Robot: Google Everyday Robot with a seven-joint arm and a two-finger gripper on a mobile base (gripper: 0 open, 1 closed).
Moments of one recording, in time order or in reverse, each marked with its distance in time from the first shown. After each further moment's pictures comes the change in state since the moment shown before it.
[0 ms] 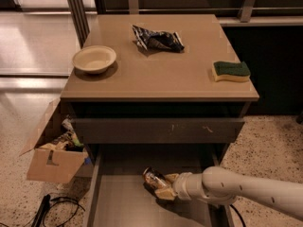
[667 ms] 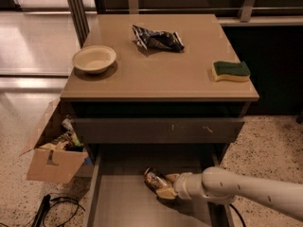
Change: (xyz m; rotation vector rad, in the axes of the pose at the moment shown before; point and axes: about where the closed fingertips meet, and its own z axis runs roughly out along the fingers) arm 0.012 -0.016 0.013 0.011 0.001 0.006
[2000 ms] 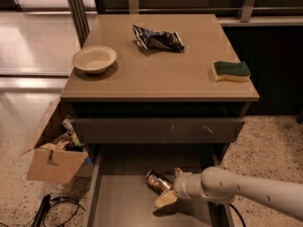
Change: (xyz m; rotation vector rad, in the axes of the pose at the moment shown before) arm 0.000 0.000 0.000 0.000 0.000 0.000
